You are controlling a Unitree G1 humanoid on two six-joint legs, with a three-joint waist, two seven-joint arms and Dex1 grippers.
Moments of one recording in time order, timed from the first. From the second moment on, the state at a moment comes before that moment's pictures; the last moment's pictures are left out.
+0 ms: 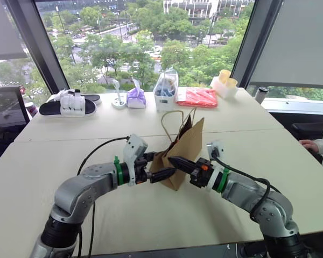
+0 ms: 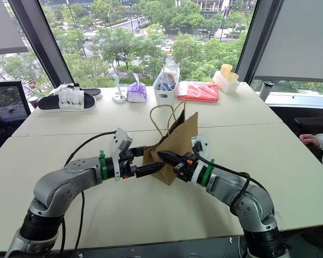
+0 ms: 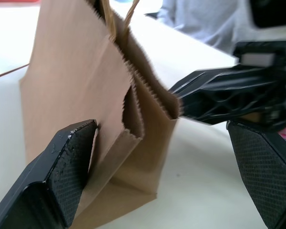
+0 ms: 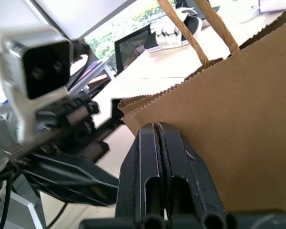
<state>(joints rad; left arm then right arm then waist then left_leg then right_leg) -0.41 0.41 -0.10 -0.40 -0.64 0.90 -0.58 -0.29 -0.38 -0.01 -0.43 0.92 0.84 0.41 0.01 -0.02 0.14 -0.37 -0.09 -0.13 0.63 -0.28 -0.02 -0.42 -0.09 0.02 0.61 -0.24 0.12</state>
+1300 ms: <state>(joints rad) -0.89 0.47 -0.23 0.31 -0.35 0.29 -1.14 -0.09 -0.61 -0.23 -0.51 1.11 0.89 0.57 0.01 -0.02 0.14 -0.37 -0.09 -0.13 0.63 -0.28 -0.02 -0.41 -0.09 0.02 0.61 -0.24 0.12</state>
